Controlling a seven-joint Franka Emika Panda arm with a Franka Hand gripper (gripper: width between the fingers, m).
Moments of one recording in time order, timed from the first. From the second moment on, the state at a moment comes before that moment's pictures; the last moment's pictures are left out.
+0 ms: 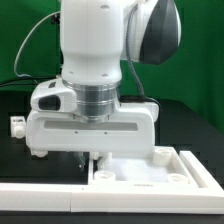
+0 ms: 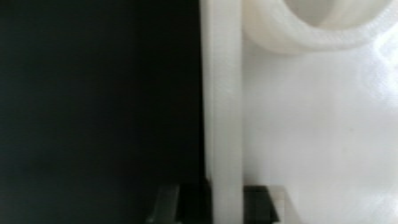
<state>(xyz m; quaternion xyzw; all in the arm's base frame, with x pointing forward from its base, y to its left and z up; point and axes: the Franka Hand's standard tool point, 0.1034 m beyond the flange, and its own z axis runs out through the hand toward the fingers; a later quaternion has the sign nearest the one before) 0.579 -0.031 0.008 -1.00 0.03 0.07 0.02</state>
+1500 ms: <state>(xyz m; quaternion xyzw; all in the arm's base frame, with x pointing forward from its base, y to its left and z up) 0.547 -0.042 0.062 -0.92 0.36 0.14 0.02</state>
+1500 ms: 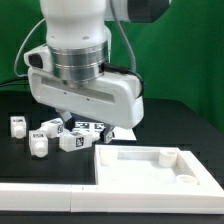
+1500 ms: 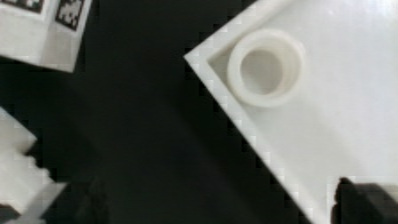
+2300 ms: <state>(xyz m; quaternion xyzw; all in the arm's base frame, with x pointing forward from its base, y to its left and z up) 0.464 -0.068 0.076 -0.90 0.39 0.21 0.04</state>
